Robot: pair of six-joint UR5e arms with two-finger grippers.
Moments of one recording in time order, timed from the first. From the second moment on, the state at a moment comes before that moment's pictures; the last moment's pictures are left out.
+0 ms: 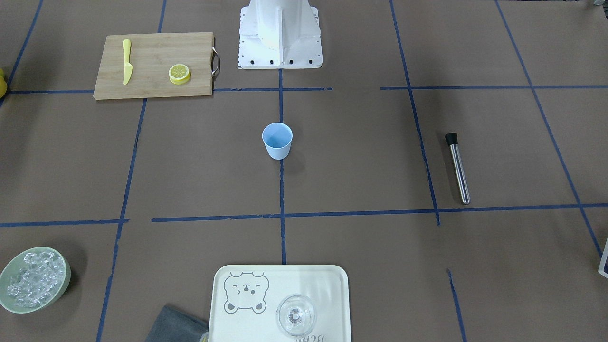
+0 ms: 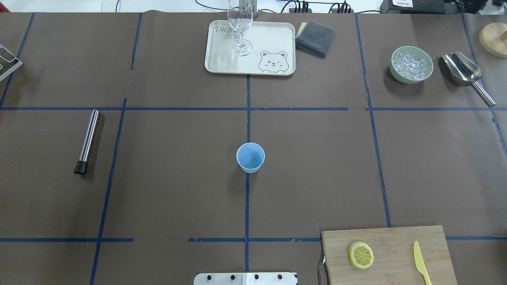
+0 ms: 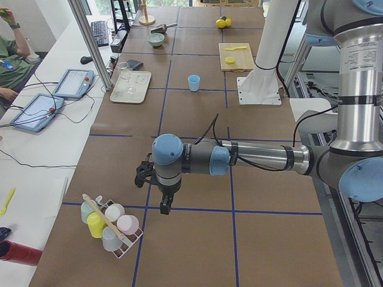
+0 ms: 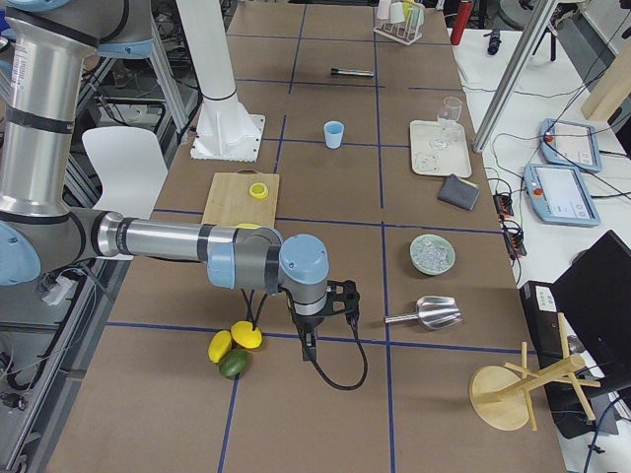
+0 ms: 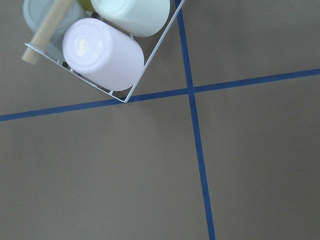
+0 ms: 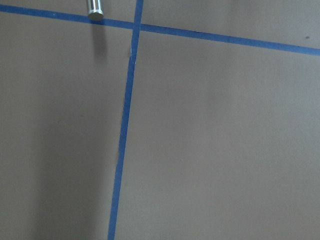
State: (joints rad) left arm -1.62 -1.49 -1.72 -1.55 -2.32 0.13; right arm 1.62 -1.83 1.79 -1.54 2.27 -0.14
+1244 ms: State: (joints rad) left arm -1.62 -1.49 -1.73 -1.55 -2.32 0.13; right arm 1.55 -1.86 1.82 -1.53 2.22 -0.16
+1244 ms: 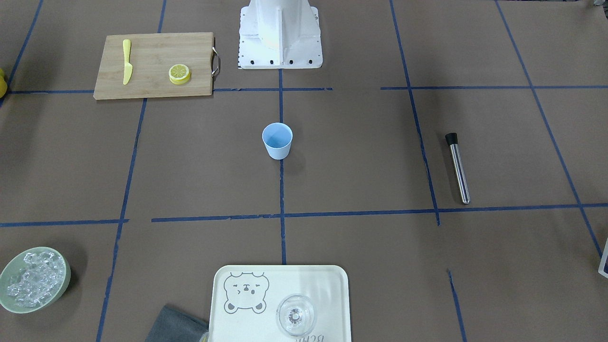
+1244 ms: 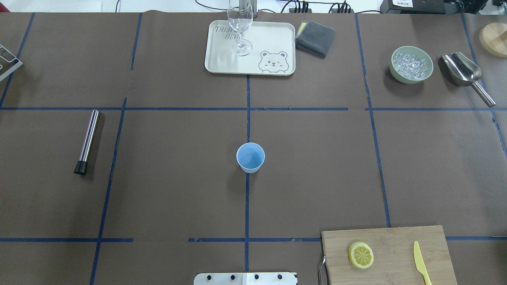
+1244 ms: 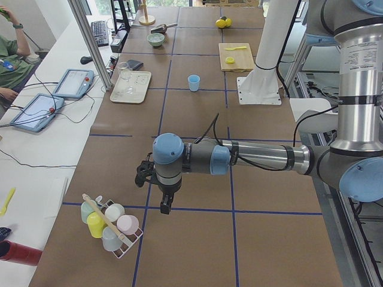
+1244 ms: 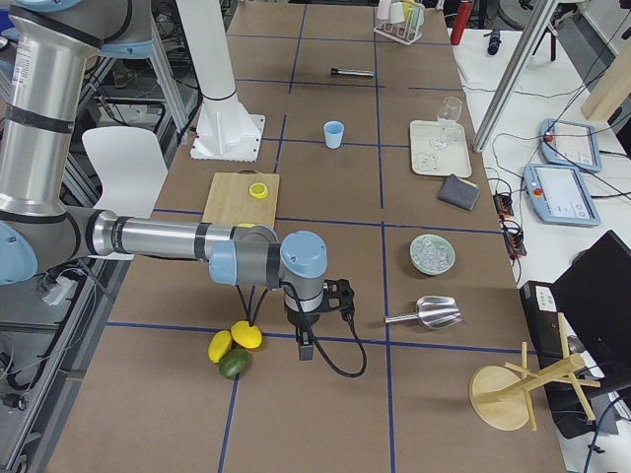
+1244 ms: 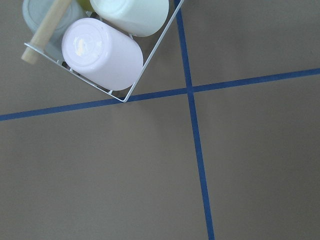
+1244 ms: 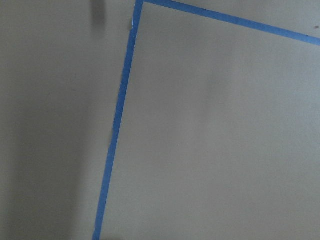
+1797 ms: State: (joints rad) left arm -1.62 -1.49 -1.73 -1.55 -2.32 0.13; right arm 1.54 -1.80 1.91 -1.53 2.30 -0.12
